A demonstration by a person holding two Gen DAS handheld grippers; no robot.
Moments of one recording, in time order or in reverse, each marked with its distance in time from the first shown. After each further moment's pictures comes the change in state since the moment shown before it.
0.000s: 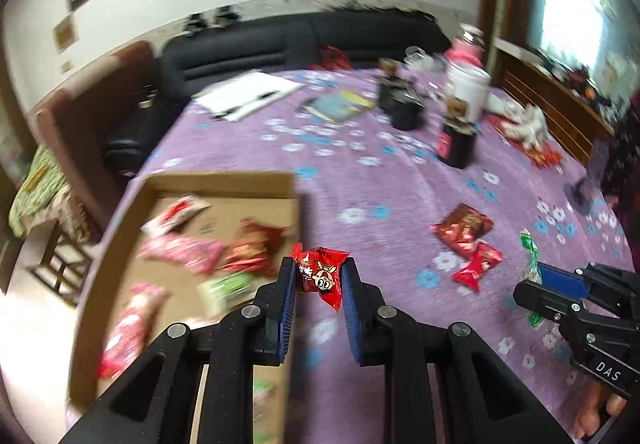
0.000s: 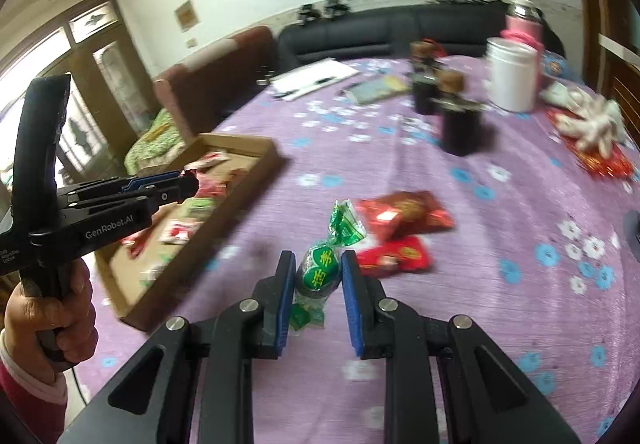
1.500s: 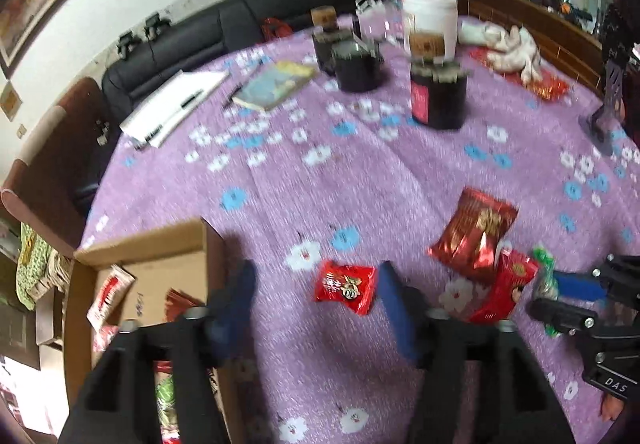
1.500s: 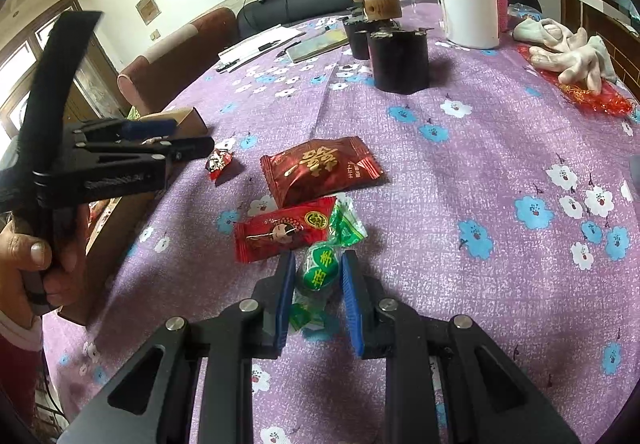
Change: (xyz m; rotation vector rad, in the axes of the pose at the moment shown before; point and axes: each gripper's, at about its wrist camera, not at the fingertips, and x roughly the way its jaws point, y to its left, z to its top) left arm 0.101 -0.072 0.038 0.293 0.097 -0.027; right arm 0.044 -0.081 -0.021 0.112 0.093 -0.070
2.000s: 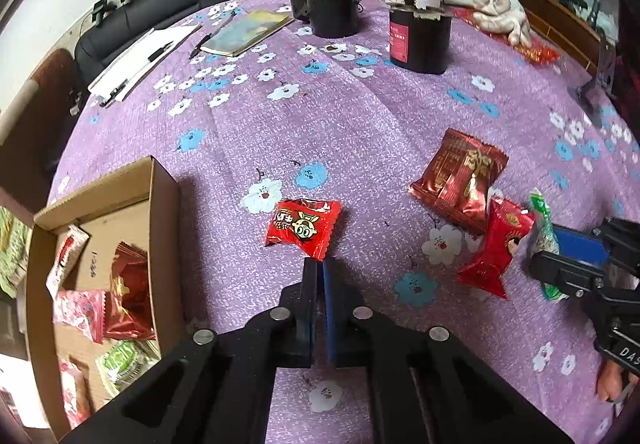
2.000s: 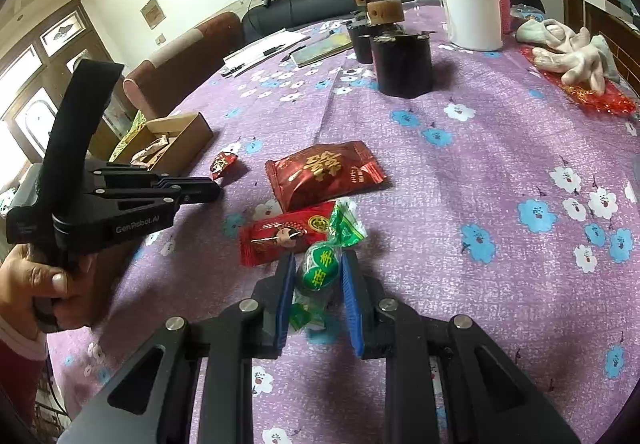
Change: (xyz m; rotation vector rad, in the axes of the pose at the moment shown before) left arm 0.017 -0.016 -0.026 -0.032 0.152 -0.112; right arm -0.003 -0.002 -0.001 0.004 -0.014 0.022
